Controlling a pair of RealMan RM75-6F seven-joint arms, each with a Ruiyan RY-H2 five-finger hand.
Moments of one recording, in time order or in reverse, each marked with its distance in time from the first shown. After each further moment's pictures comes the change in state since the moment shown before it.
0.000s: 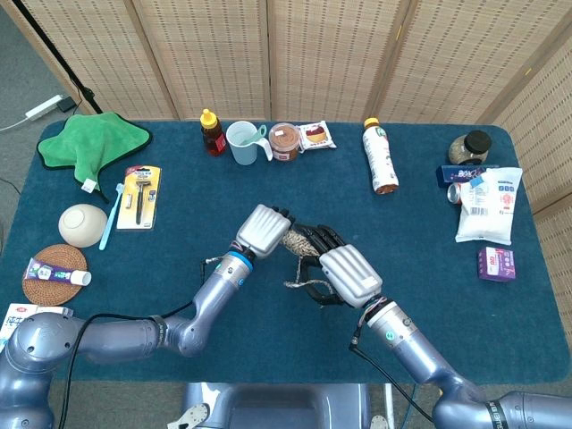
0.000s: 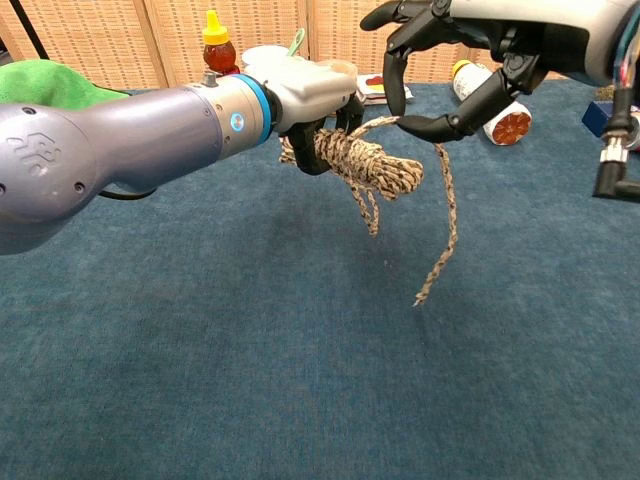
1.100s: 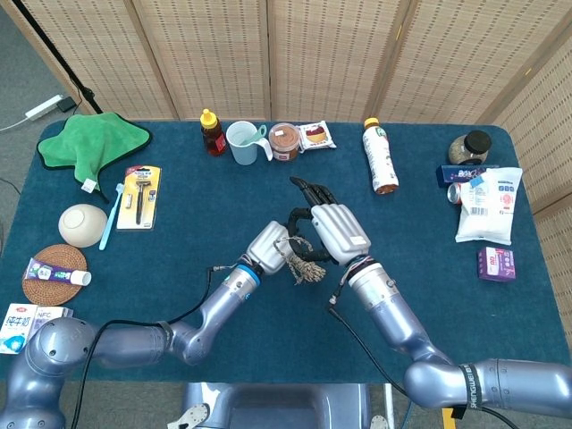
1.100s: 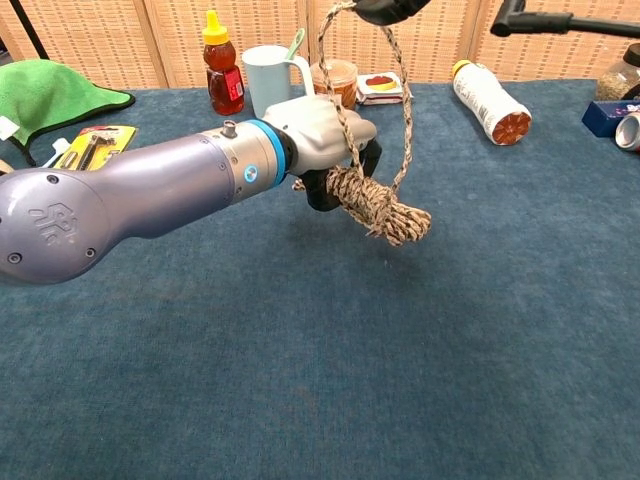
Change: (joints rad) left arm 0.001 -0.069 0.069 0.077 0.115 -0.026 -0.024; right arm 0.210 -0.017 0.176 0.003 0.453 0.075 -0.082
